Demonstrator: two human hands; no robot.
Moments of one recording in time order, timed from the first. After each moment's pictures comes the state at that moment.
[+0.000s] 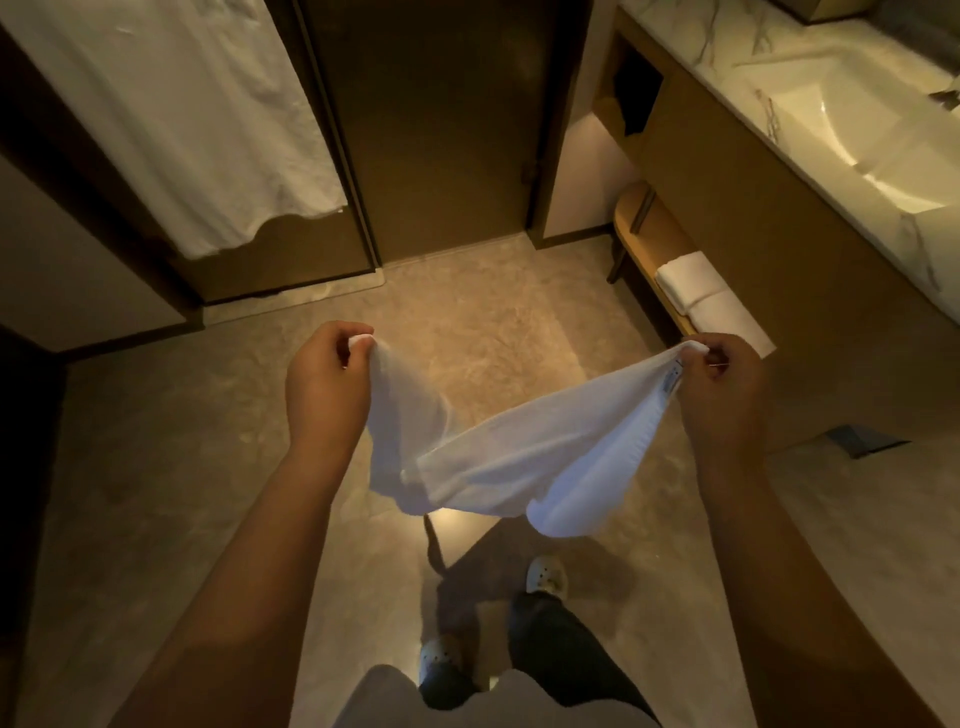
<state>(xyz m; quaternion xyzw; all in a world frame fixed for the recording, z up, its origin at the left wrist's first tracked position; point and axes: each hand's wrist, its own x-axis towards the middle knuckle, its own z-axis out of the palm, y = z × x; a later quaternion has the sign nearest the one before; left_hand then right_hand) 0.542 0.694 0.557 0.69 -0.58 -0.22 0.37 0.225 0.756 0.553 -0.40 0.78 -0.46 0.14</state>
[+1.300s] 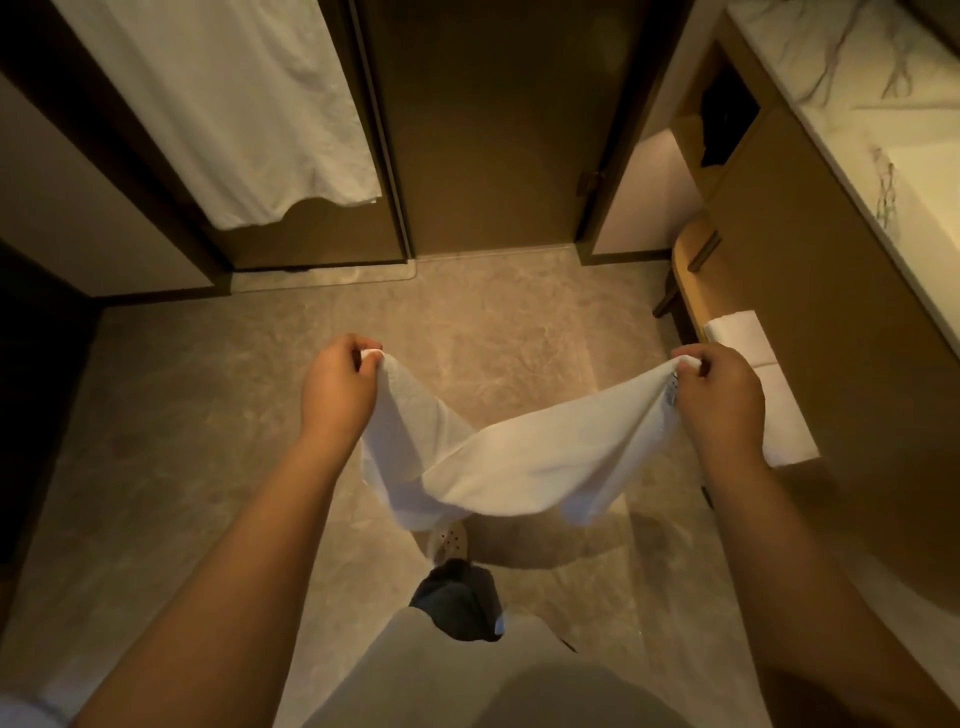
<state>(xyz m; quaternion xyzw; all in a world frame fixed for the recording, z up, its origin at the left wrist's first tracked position) 0.475 0.556 0.516 0.77 -0.51 -0.24 0.29 0.124 0.555 0.512 -0.49 0.79 -0.29 0.22</state>
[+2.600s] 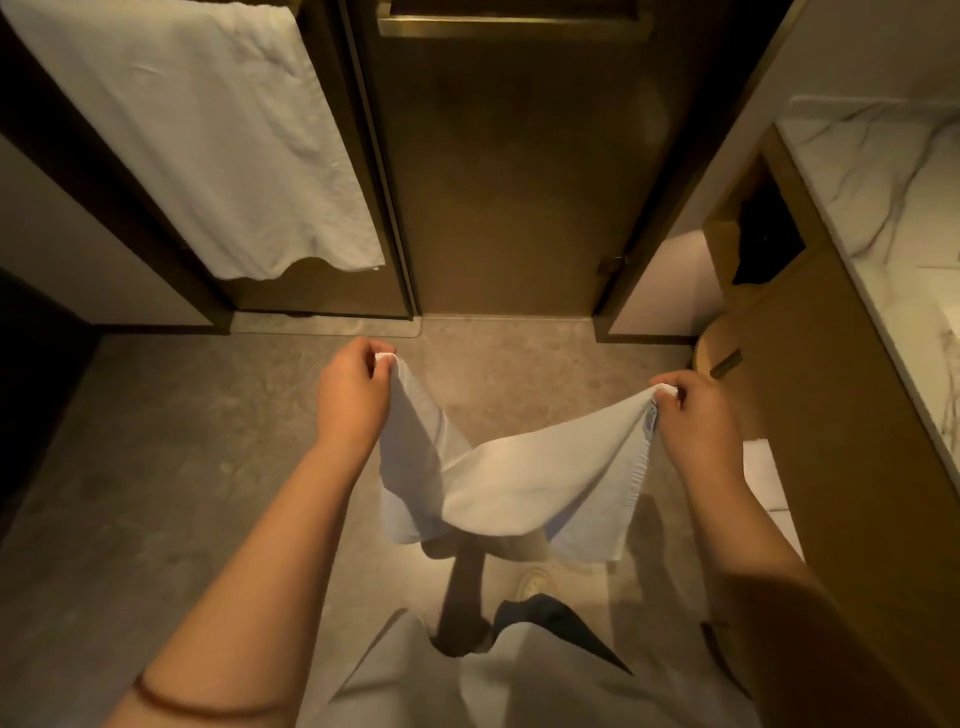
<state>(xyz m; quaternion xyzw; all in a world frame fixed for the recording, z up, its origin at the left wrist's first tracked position) 0.421 0.319 0.513 0.79 -0.48 -0.20 0.33 0.091 0.294 0.501 -0.57 0.74 -0.25 0.24</state>
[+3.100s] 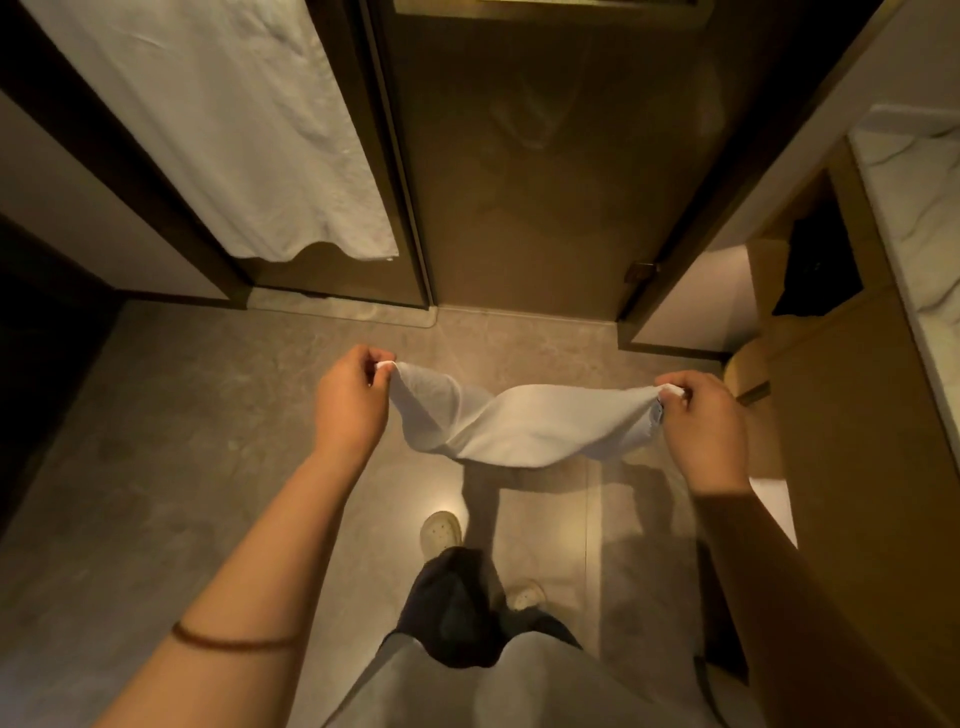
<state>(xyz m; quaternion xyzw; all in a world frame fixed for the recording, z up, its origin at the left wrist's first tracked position) 0.402 0.263 0.488 0.82 -0.44 -0.19 0.31 0.074 0.200 0.487 -0.60 0.72 -0.23 0.27</state>
